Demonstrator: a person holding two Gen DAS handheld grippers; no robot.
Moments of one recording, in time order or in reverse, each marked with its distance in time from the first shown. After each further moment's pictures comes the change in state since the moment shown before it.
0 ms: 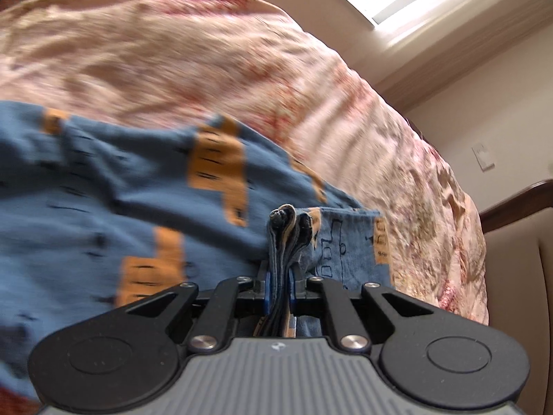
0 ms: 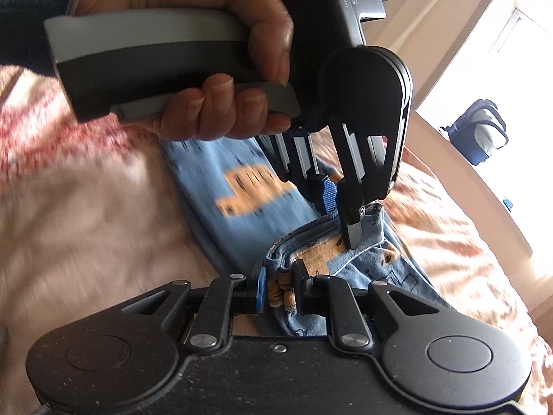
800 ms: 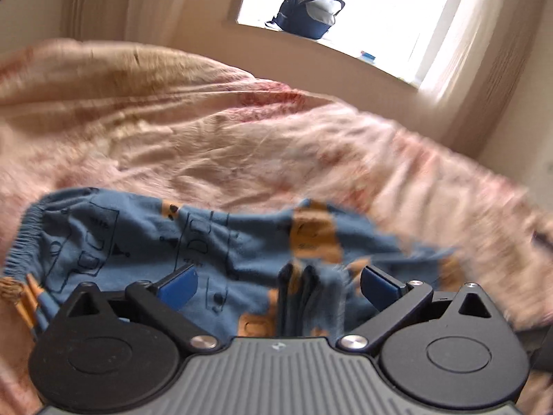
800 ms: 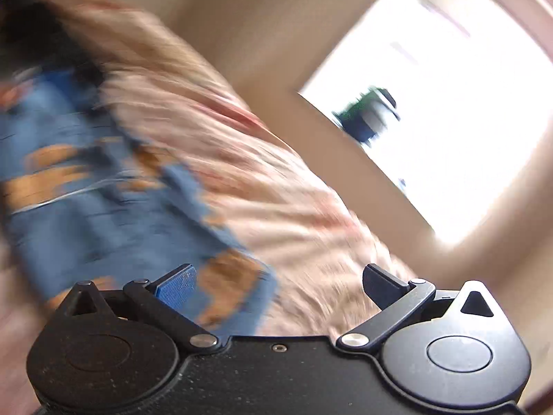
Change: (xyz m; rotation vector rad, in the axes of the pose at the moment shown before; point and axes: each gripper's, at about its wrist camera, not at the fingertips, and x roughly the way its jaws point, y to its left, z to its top) left arm -0.009 -0.019 -0.039 0.213 -0.373 0.450; right arm 0.009 -0.137 -0.045 0.186 0.025 -0.398
